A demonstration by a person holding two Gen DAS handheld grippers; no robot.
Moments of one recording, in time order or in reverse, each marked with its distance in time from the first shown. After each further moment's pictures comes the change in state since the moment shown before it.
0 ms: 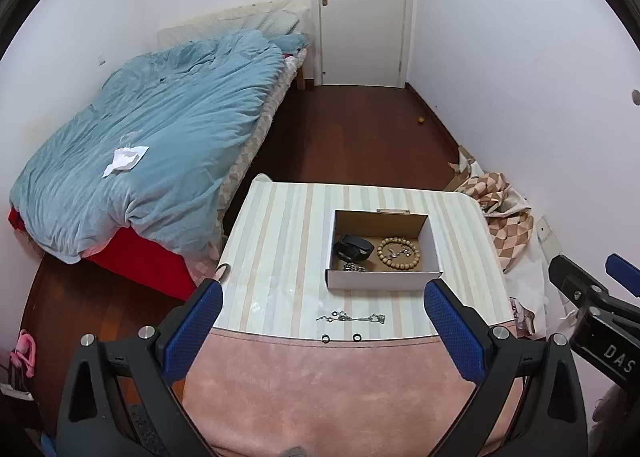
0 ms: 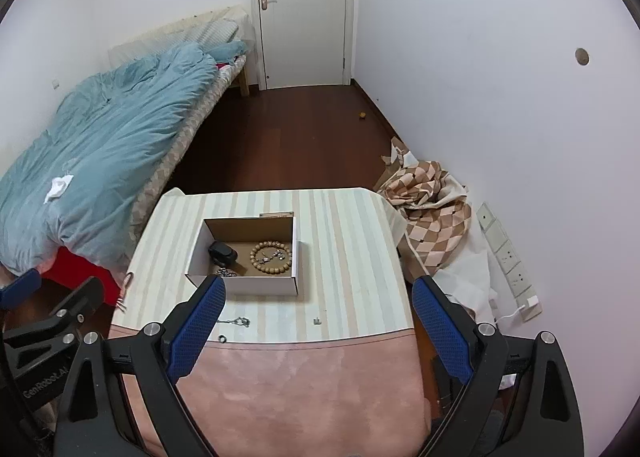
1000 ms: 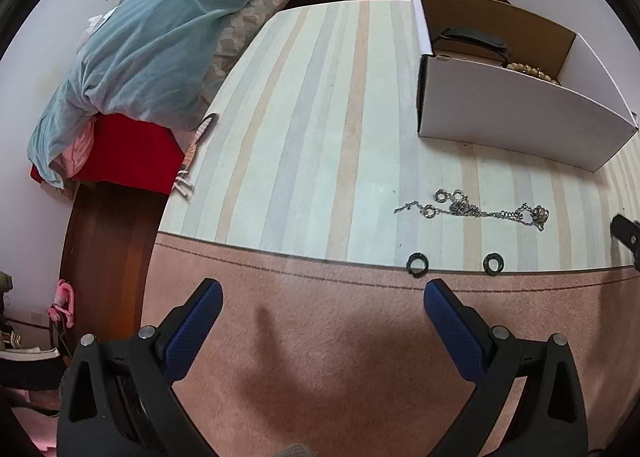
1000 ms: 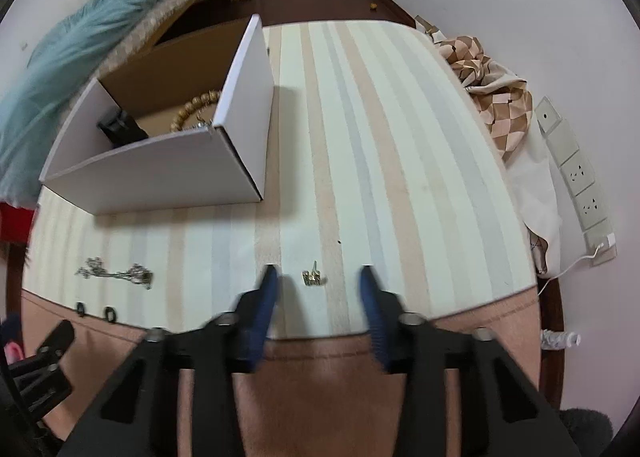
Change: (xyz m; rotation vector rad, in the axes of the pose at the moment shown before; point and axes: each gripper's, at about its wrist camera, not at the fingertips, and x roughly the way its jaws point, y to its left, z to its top) left arm 0.220 0.012 -0.112 0.026 0.394 0.236; right arm 0.270 -0.007 -0.104 -0.008 0.306 0.004
